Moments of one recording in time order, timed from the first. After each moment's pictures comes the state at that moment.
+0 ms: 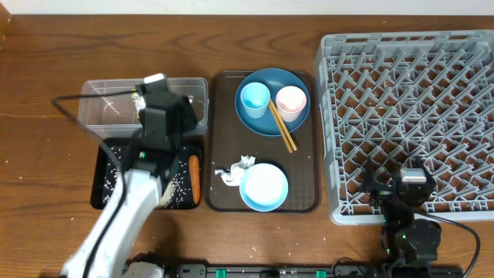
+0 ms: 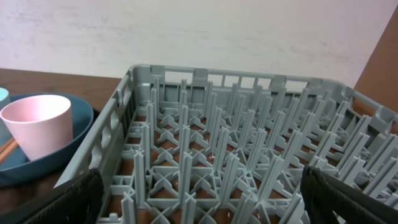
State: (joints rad) left arm -0.23 1.21 0.77 -0.20 -0.25 -0.43; right arm 0.03 0.01 0.01 -0.06 0.07 -0.07
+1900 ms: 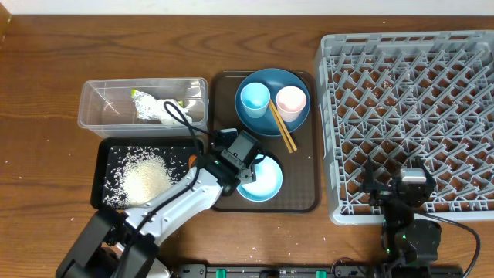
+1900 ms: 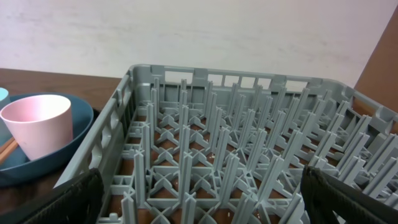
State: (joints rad) left arm -0.67 1.54 0.78 -0.47 -0.19 -0.78; right arm 0.03 0.01 0.01 -0.06 0.07 -0.07
